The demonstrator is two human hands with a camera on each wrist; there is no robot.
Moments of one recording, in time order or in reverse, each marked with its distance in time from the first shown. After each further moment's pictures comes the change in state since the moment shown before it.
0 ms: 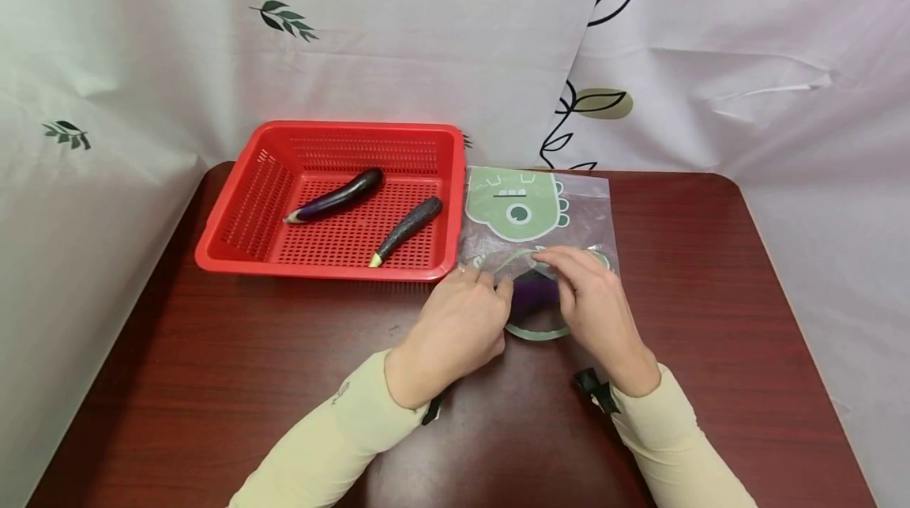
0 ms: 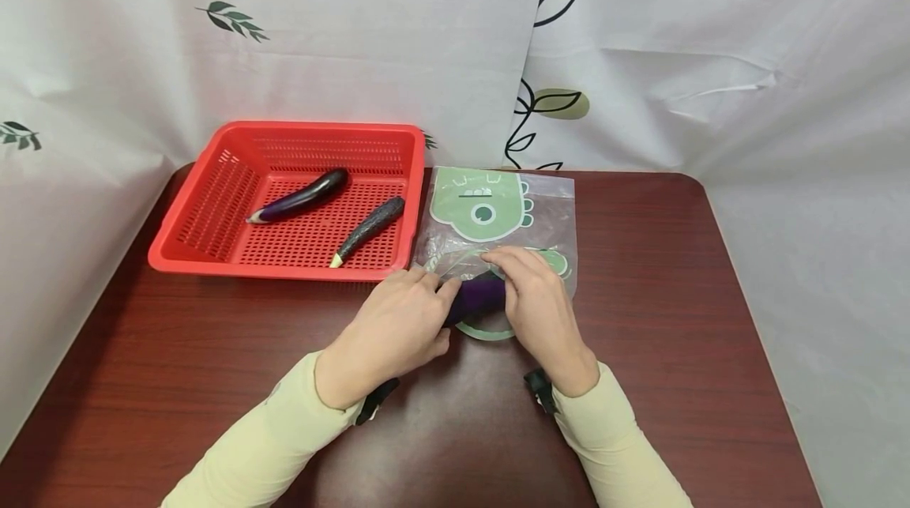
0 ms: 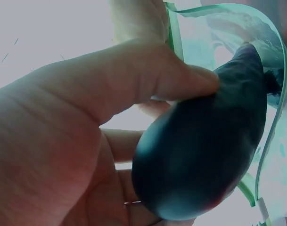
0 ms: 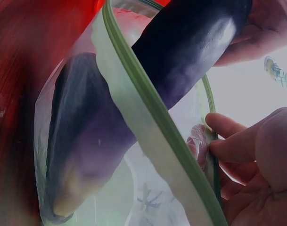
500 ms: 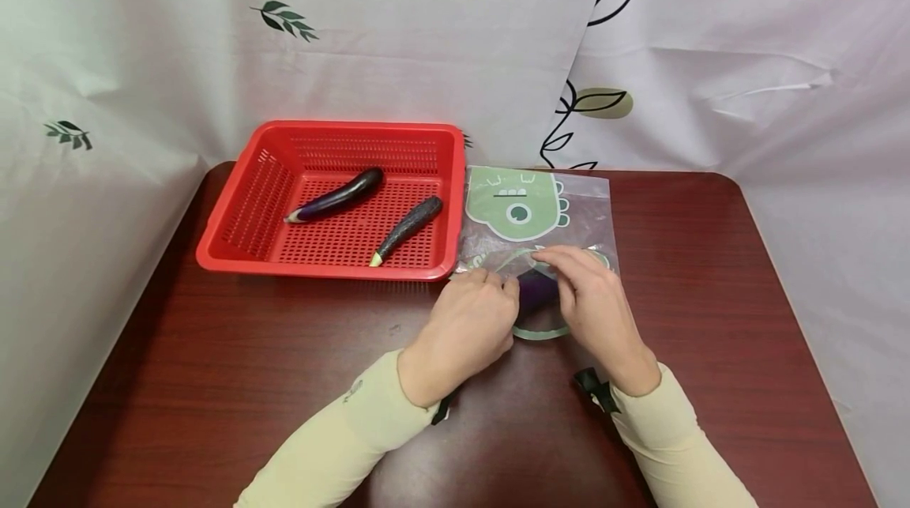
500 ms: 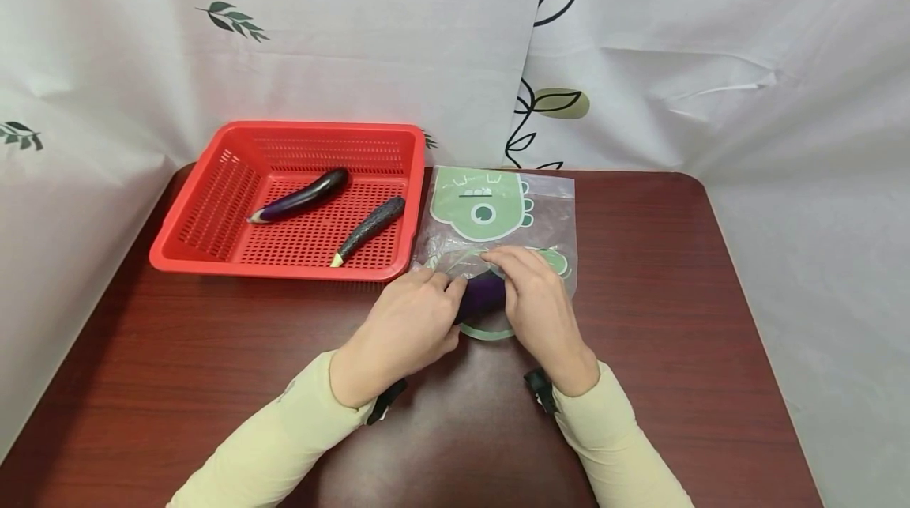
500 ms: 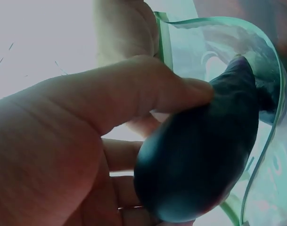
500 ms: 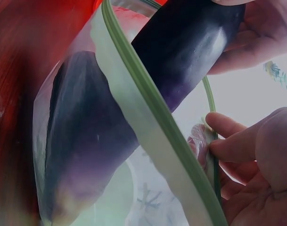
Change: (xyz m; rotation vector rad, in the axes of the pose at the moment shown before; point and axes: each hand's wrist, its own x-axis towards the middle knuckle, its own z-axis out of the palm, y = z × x) left_hand 0.005 0.008 0.008 0.008 0.057 -0.018; right_hand 0.000 -0.001 -0.001 0.000 0.000 -0.007
